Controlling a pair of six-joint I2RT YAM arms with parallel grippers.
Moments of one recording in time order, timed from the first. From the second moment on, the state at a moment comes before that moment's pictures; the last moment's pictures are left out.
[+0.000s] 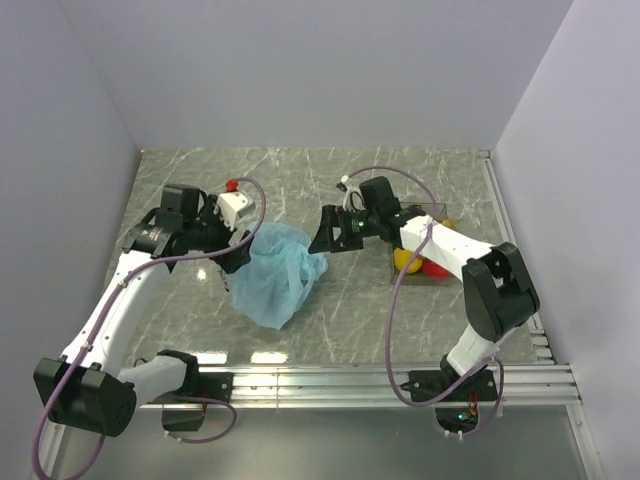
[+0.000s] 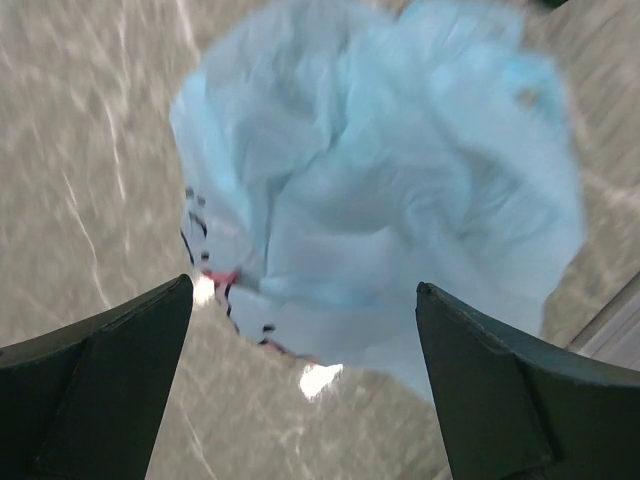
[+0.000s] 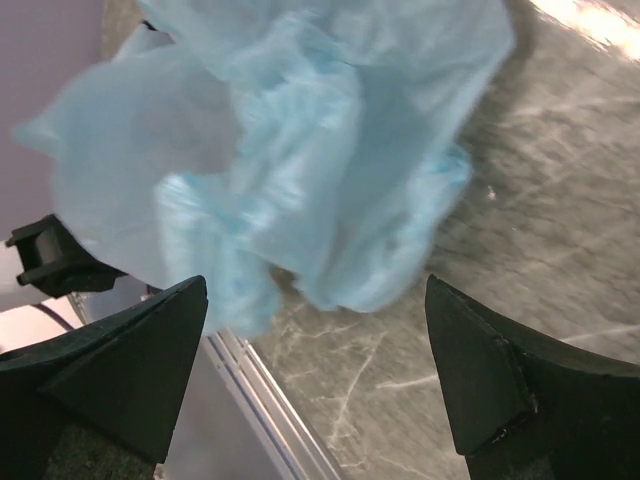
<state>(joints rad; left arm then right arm) -0.21 1.11 1.10 -0.78 0.45 0.45 0.49 1.68 1.12 -0.23 -0.65 0.46</state>
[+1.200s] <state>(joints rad) 0.01 1.10 1.01 -0.76 0.40 0.53 0.49 1.62 1.16 -0.38 -0.54 0.30</state>
